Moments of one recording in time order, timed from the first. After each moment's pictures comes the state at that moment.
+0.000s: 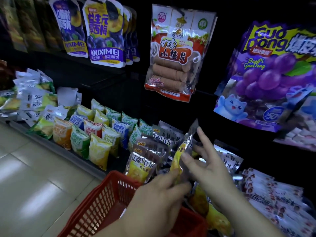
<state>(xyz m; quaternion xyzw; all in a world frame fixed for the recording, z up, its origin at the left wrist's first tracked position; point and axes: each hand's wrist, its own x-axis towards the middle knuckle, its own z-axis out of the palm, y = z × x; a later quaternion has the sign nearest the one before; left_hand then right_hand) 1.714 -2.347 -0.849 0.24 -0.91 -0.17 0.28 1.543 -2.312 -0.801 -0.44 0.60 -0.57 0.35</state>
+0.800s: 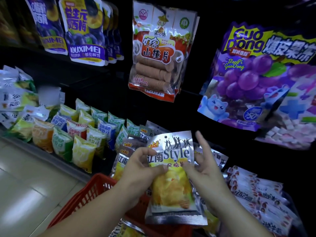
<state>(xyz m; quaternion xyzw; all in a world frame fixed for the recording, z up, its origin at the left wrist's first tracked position) 1.665 -2.395 -0.843 0.43 -0.51 -0.66 0.36 1.511 -2.296 -0.809 -0.43 0.65 -0.55 0.31</state>
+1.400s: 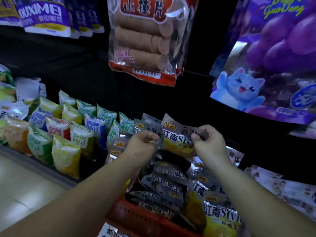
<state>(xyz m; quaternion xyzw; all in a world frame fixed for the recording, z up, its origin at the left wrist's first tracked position) 1.594 -2.521 -0.912 0.45 -0.65 -0.56 0.26 1.415 -2.415 -0.883 -0.42 0.75 -0.48 0.18</state>
